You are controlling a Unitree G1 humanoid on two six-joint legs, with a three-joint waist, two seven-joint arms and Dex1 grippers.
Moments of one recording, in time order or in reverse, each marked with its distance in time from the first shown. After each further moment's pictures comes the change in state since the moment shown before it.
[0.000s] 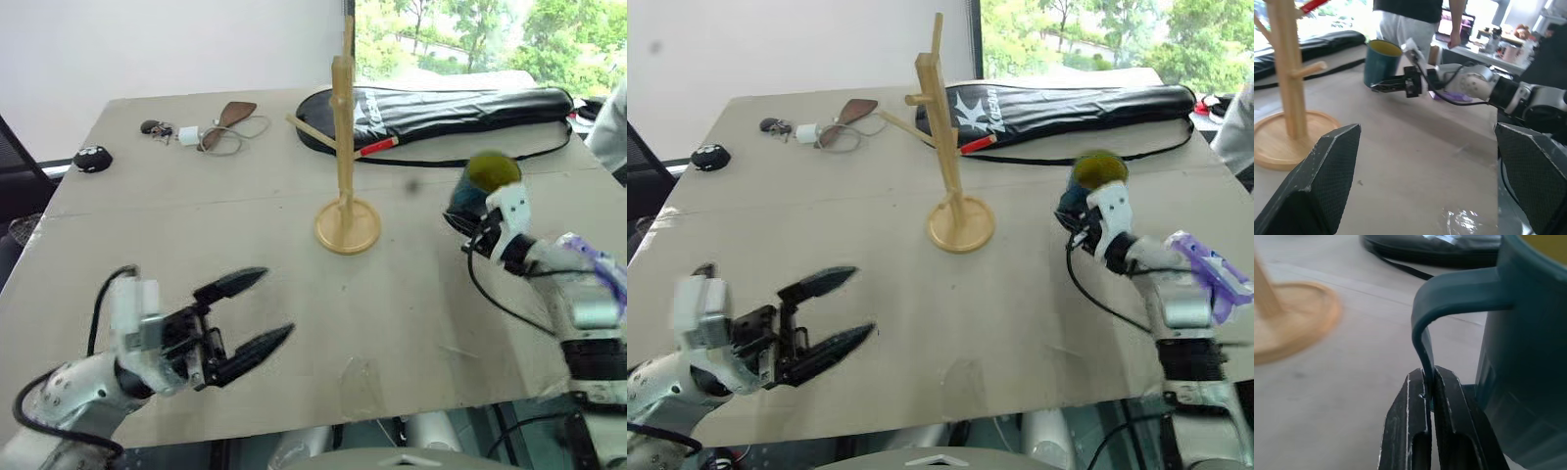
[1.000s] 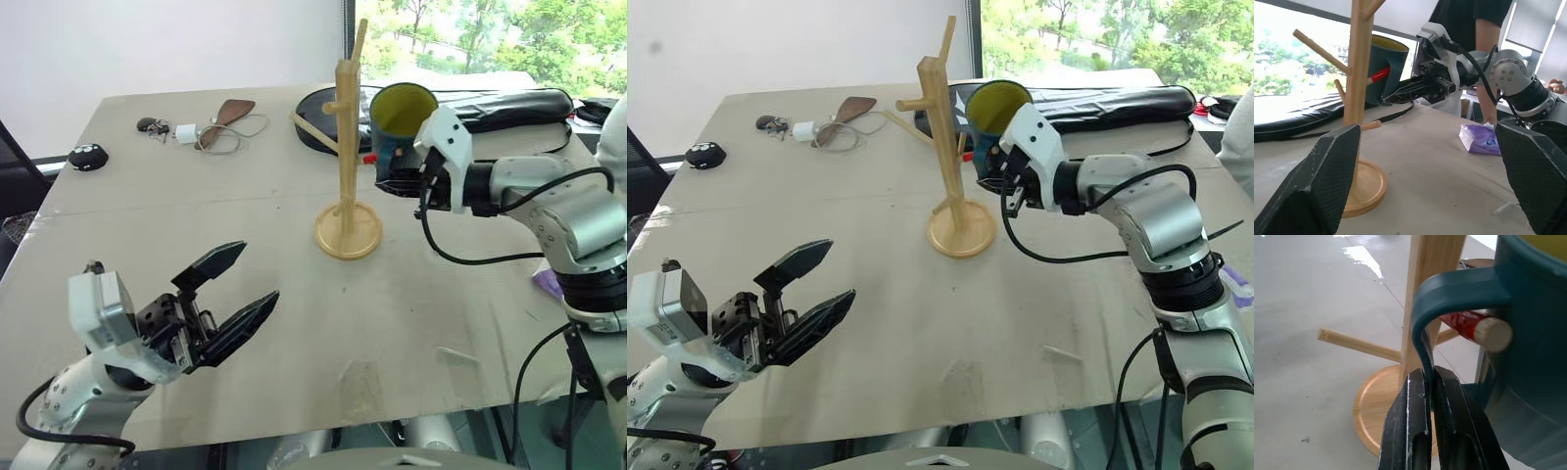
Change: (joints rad) left arm -0.010 -0.020 -0.003 -0.026 -0.069 -0.033 0.078; right arm -0.441 -0.028 0.272 -0.136 0.033 0.382 0.086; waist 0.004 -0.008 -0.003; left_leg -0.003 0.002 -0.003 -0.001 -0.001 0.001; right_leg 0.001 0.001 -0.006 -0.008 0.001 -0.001
